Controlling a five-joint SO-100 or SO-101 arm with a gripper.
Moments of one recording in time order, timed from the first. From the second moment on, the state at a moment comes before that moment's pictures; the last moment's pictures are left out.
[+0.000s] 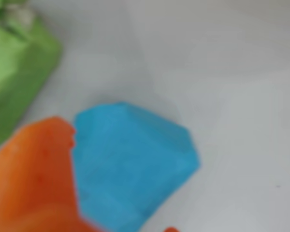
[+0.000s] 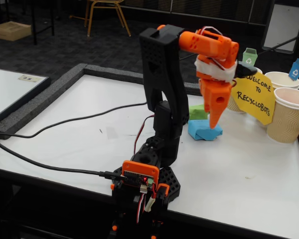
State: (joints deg) arm 25.2 107.9 124.7 70.0 -46.6
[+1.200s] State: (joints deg) arm 27.5 92.8 119.7 63.5 -43.9
